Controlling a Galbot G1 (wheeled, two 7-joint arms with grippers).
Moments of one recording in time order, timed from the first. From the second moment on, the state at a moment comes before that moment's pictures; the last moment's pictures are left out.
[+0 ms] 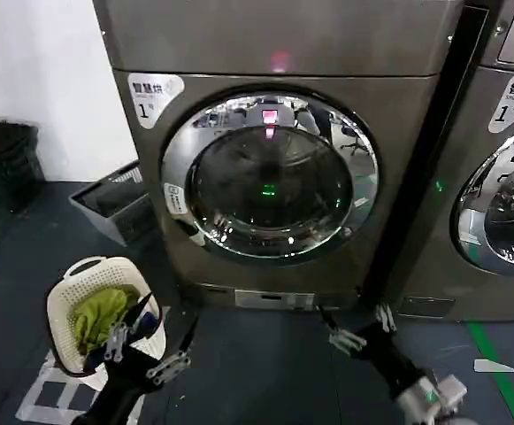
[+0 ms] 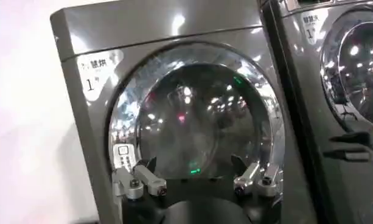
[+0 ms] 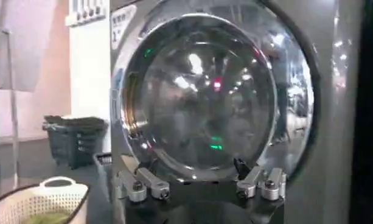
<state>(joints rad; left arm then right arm) 1.85 -1.42 -0.66 -2.50 0.02 -0.05 0.33 -1.40 0.98 0.50 2.15 0.51 -0.01 -0.23</state>
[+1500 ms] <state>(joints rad) 1.84 -1.44 -0.67 -2.51 0.03 -0.06 0.33 -0.45 1.02 -0.23 1.66 0.66 -0.02 -0.18</state>
